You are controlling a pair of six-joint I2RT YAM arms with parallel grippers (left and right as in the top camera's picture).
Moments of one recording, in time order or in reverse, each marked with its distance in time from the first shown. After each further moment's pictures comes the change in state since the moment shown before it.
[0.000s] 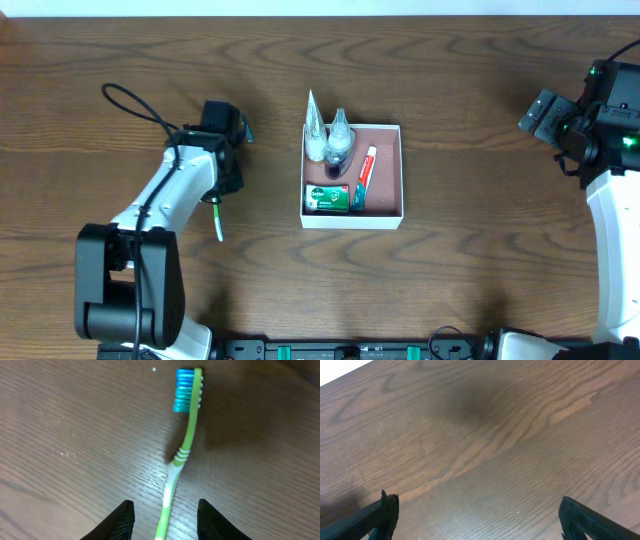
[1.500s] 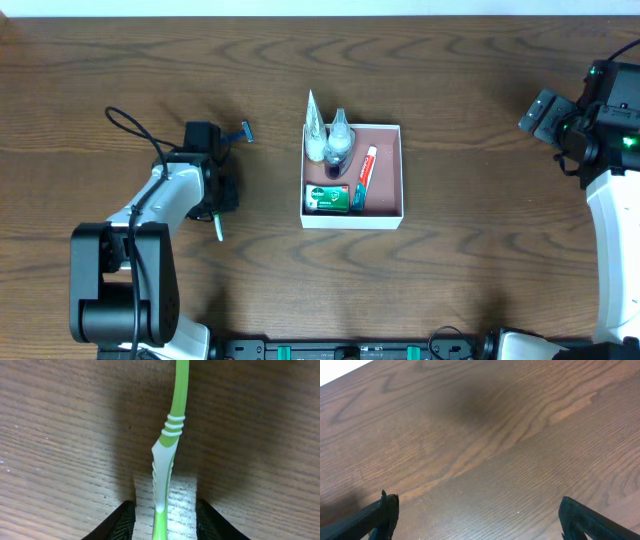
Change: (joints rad) left arm 0.086 0.000 -0.163 0.145 0.193 0.177; right arm 0.000 0.000 0.000 0.000 0.000 0.000
